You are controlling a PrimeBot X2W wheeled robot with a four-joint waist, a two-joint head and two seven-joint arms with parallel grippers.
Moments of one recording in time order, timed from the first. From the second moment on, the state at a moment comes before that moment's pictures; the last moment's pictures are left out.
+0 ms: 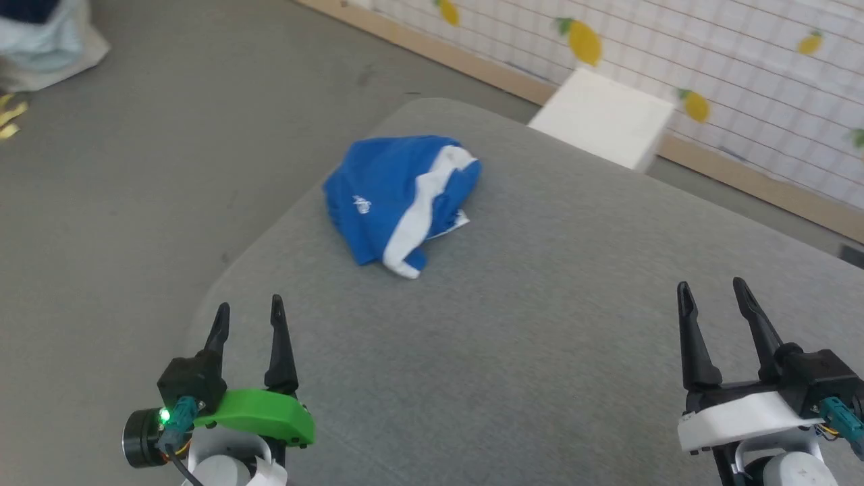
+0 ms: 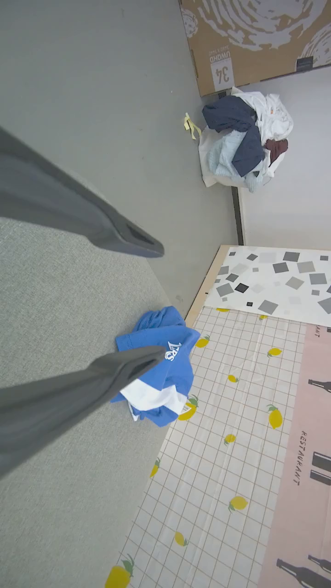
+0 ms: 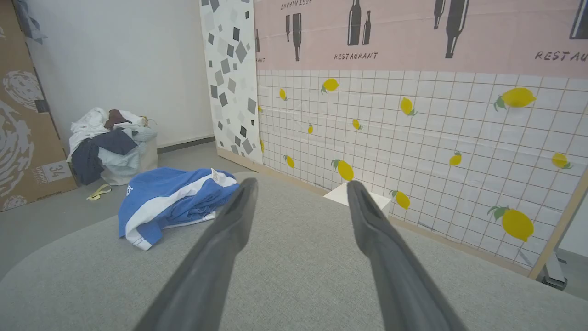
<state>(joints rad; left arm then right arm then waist) -0.08 0.06 -0.05 0.19 -0.21 0.04 -0.26 -0.01 -0.05 -0.08 0.09 0.07 0.13 -0.26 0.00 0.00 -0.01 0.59</state>
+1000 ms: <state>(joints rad) -0.44 0.07 0.05 0.30 -0.35 0.00 -0.17 -0.13 -0.05 -0.08 0.05 -0.02 0.13 -0.26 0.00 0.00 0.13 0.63</state>
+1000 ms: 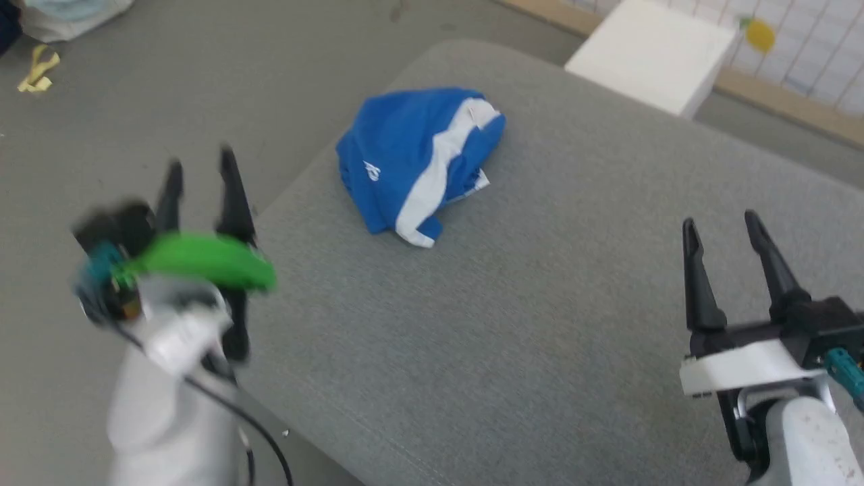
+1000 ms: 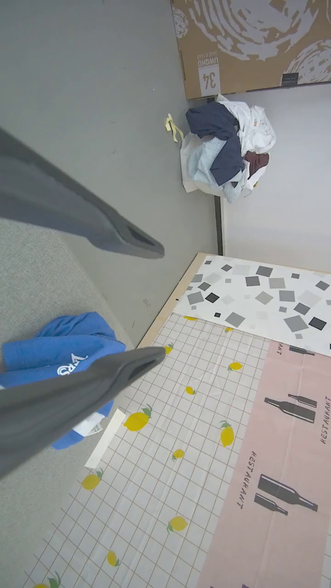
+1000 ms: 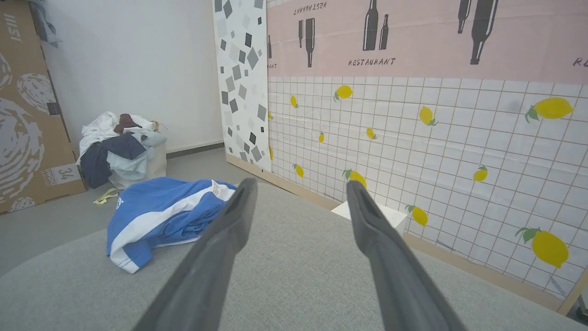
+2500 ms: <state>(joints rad) -0.77 0.46 0.10 0.46 -0.40 0.01 0.23 -0.25 -0.05 -0.04 0.06 -0.02 0.13 -0.26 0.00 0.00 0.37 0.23</state>
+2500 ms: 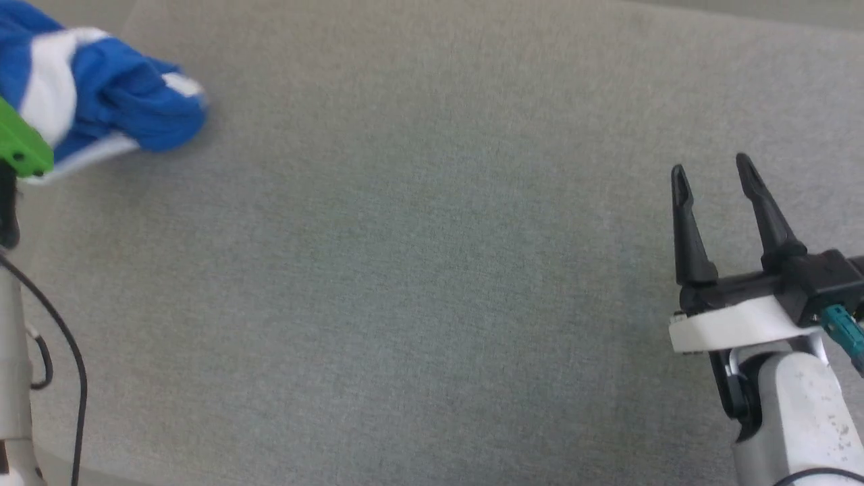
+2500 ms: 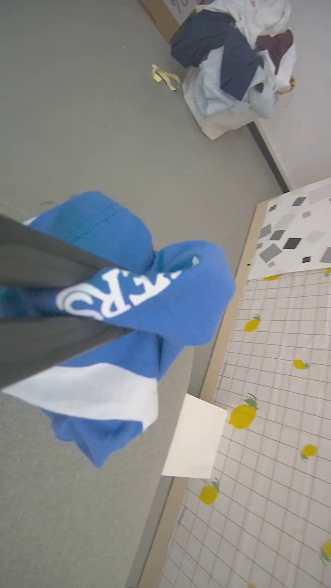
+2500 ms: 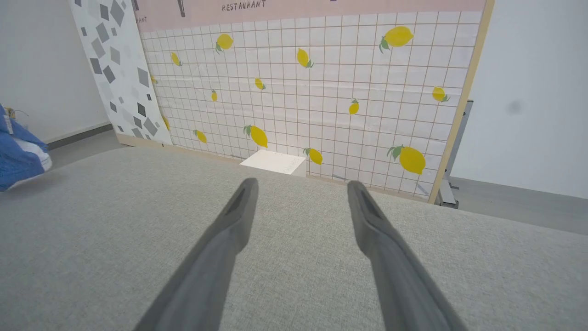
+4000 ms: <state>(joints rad) -0.66 0.08 -0.60 0.63 -0.54 -0.11 0.38 -0.10 -0.05 -0.09 0.05 0.08 0.13 -0.26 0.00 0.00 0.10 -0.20</state>
